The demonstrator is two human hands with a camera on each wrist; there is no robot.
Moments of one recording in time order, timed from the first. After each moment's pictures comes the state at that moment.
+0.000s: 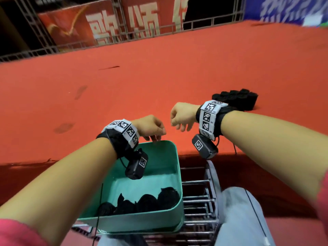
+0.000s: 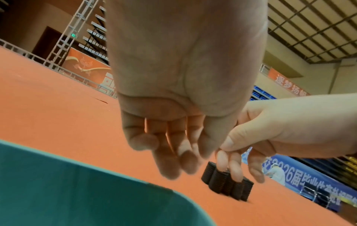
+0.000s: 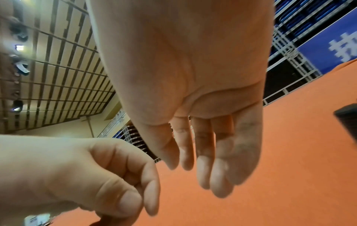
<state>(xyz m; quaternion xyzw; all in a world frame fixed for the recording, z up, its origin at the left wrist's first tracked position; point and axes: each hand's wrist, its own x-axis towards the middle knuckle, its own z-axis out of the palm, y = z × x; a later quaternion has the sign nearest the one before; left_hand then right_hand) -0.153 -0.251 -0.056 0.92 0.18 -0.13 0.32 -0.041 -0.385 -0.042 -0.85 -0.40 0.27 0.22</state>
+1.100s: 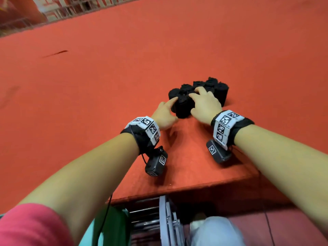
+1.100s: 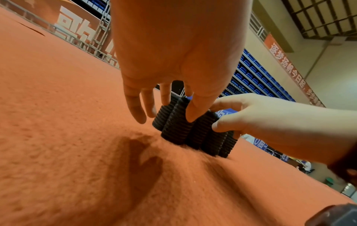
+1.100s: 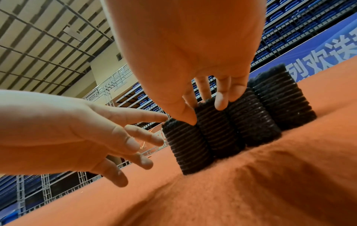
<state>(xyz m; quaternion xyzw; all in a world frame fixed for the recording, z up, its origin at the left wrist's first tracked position) 0.168 -0.344 -0.171 0.94 0.13 -0.04 0.33 0.249 -0.496 -0.179 -0.95 -0.27 0.01 0.17</state>
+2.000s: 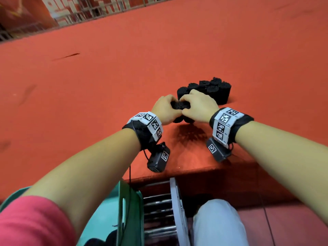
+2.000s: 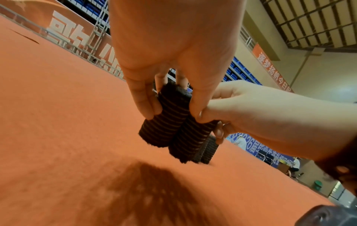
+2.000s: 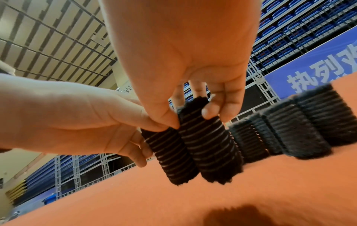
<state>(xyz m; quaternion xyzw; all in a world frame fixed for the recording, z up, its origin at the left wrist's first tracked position) 0.108 -0.345 -0.130 0.94 0.13 0.07 0.32 0.172 -0.486 -0.133 -0.92 -0.34 0.00 0.20</state>
